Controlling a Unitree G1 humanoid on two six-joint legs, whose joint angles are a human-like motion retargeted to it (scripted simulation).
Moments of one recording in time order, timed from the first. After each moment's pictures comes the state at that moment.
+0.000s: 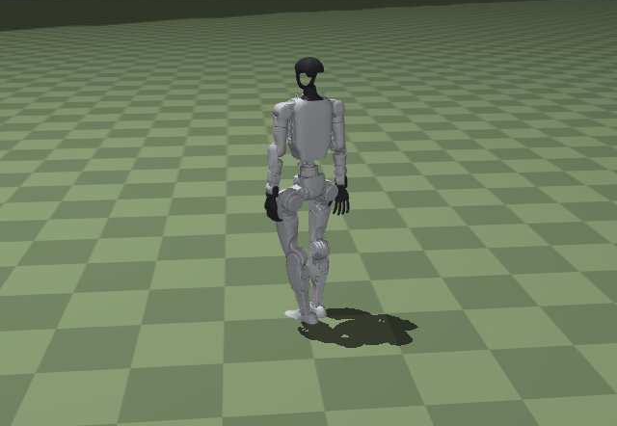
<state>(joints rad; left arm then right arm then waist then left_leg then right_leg) 0.01 0.09 0.31 1.49 0.11 0.02 -0.12 0.04 -0.12 0.15 1.52 -0.58 0.01 0.23 -0.17 0.05 -0.04 -0.07 -0.07 0.18 0.10 -0.06 0.07 -0.11 0.07 -0.17 0.09 -0.03 -0.09</state>
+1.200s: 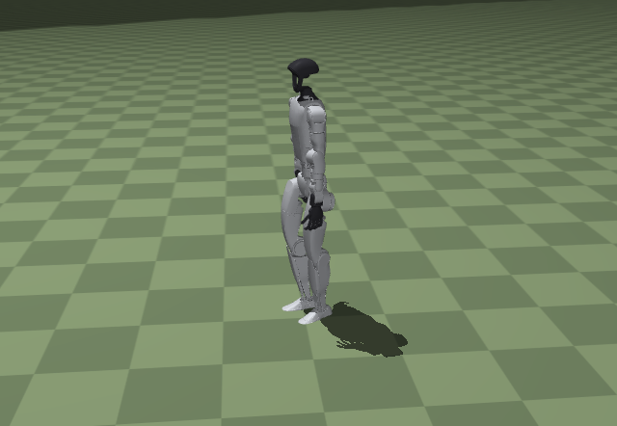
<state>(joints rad) -0.06 0.11 0.29 1.50 0.07 0.02 -0.12 0.08 -0.14 0.09 1.47 -0.64 0.00 0.25 -0.17 0.01 -0.04 -0.11 -0.06 0.22 0.11 -0.09 0.07 -0.17 0.01 -0.18 0.21 -0.12 -0.03</state>
